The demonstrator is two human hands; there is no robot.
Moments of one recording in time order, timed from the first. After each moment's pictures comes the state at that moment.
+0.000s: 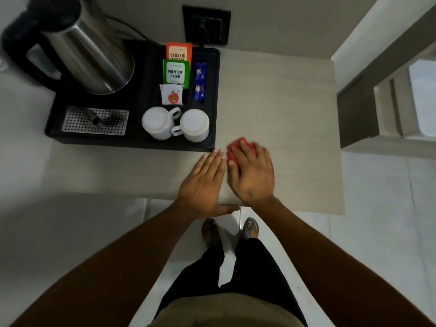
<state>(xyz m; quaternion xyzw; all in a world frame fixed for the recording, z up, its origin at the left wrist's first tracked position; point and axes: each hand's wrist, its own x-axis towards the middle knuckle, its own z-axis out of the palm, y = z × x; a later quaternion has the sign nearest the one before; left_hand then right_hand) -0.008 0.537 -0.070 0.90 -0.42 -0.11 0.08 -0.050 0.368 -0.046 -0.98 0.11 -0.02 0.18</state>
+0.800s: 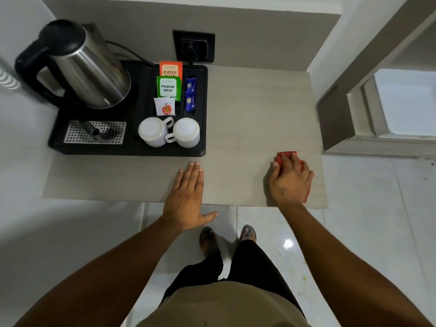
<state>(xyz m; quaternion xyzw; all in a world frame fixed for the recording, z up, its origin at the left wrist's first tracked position) -0.001 0.504 -0.041 0.89 -0.44 -0.08 0.02 -0.113 0.238 -0.016 -0.87 0.46 -0.06 0.16</state>
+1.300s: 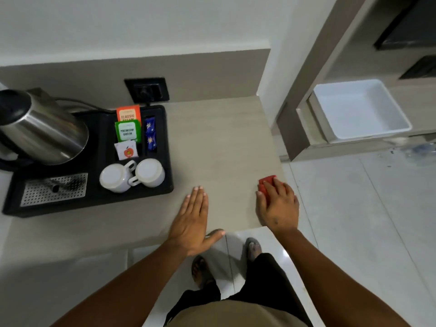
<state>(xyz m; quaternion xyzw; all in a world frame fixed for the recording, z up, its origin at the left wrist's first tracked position) -0.014 0.423 -0.053 0.85 -0.51 -0.12 0.05 -0.150 0.186 -0.042 -0.91 0.40 -0.03 0.14</state>
